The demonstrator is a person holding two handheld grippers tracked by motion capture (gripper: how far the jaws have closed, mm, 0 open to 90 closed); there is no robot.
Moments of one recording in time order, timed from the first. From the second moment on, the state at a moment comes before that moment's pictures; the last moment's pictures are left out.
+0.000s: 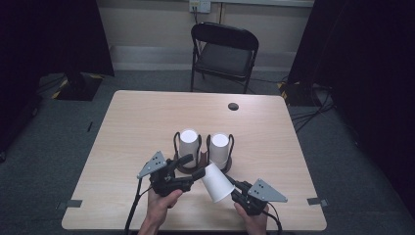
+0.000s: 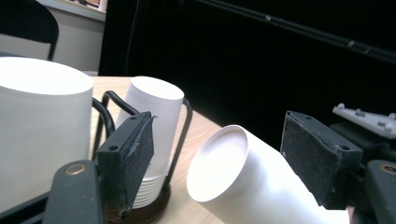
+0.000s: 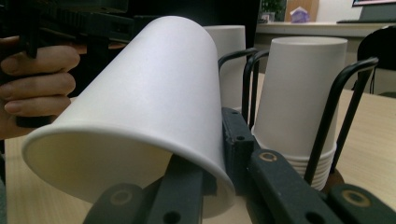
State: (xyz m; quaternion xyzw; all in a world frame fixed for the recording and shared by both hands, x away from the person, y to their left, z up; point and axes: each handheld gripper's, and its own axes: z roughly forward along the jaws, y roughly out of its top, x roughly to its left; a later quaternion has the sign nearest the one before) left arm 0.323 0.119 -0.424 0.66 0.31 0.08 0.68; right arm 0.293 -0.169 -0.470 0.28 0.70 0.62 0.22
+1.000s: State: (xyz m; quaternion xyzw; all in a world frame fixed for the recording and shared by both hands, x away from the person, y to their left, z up) left arm 0.311 0.112 -0.440 0.76 0.22 0.20 0.57; right arm 0.319 -0.172 -0.443 0.31 0.81 0.48 0.14
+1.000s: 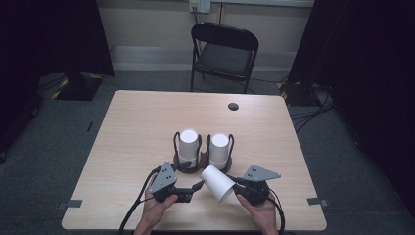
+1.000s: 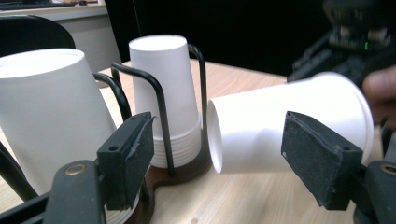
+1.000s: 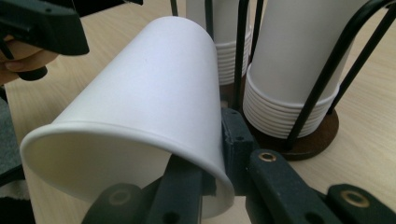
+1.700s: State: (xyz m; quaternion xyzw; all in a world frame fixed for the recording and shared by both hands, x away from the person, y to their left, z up) left arm 0.298 0.076 -0.456 0.84 0.11 0.25 0.48; right arm 0.338 -0.163 -0.430 0.29 0.87 0.38 0.10
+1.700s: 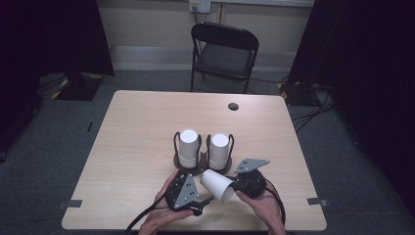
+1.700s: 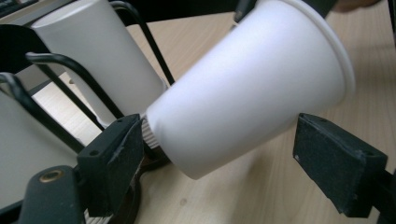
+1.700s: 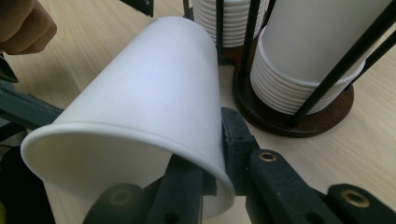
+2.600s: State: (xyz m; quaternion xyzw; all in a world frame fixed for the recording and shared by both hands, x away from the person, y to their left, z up) left arm 0.285 0.044 -0.458 0.86 0.05 0.33 0.39; right arm 0.355 -0.146 -0.420 0.31 0.89 0.33 0.02
